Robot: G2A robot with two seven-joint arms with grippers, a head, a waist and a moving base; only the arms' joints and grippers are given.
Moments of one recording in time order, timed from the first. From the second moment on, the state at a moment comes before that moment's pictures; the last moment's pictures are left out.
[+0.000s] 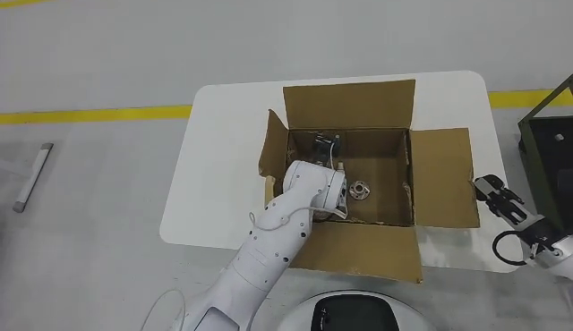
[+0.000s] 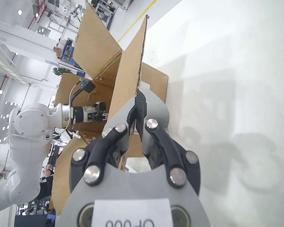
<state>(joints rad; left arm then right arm) 0.65 -1.61 -0.82 -1.24 1.32 0.27 -1.37 -1.80 -1.14 1.91 -1.96 -0.14 -0.24 0.48</state>
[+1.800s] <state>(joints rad) 0.61 -1.69 -0.82 -1.04 1.41 0.26 -1.36 -1.79 -1.14 1.91 -1.95 -0.14 -0.24 0.48</state>
